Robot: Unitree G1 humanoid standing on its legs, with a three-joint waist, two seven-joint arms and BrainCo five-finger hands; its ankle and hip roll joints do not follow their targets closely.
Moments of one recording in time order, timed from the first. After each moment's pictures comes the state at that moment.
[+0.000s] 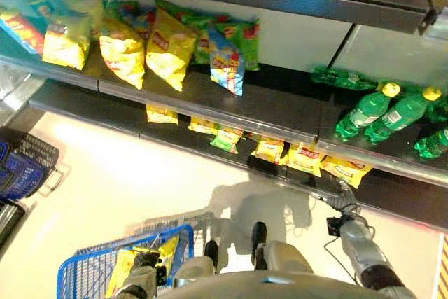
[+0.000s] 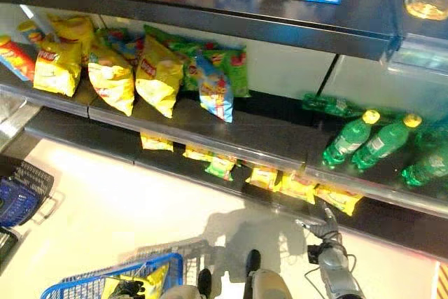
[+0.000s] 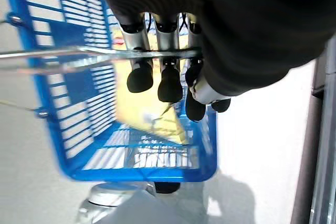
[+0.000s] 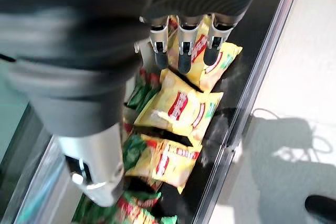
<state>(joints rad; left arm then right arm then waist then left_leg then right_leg) 0.03 0.18 0.00 1.15 -0.14 0.08 0.28 0.05 -0.28 0.01 0.60 0.06 0.01 -0.27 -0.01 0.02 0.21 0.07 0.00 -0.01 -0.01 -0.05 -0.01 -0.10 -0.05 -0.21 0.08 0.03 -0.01</state>
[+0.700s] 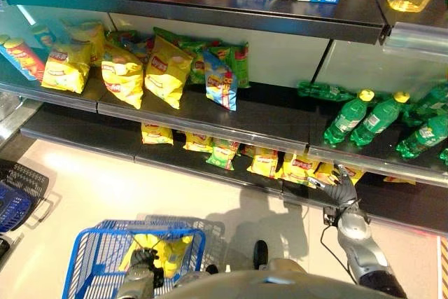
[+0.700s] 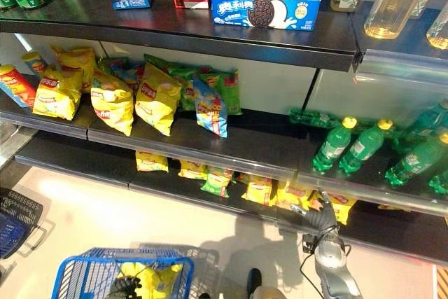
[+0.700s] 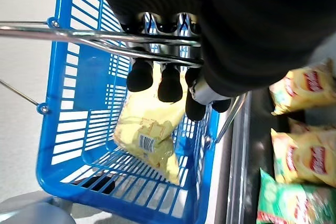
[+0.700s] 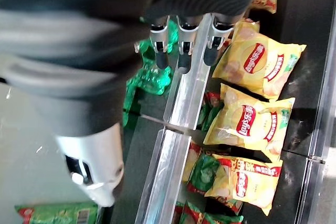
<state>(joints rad) 0.11 0.20 -0.03 0.88 -0.09 0.06 0.26 0.12 -0.27 -0.04 0.32 0.09 -0.01 -0.28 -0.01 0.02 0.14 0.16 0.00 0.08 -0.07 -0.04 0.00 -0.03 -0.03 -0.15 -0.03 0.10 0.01</state>
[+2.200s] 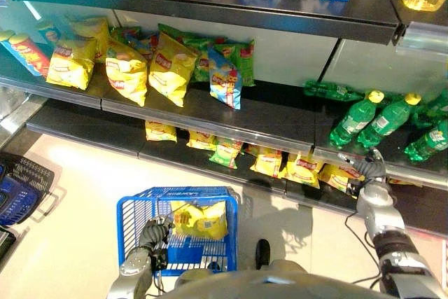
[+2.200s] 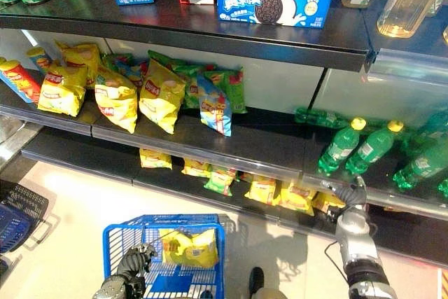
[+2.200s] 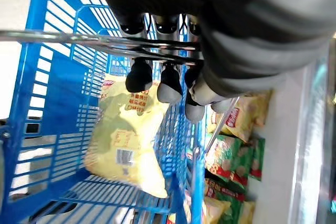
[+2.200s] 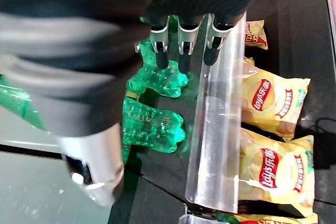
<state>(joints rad) 0.28 0.25 -0.10 0.38 -0.26 0.09 0.07 -0.19 -0.41 -0.14 0.61 0.21 0.06 -0.34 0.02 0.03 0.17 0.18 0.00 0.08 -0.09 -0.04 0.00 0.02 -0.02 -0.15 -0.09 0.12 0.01</state>
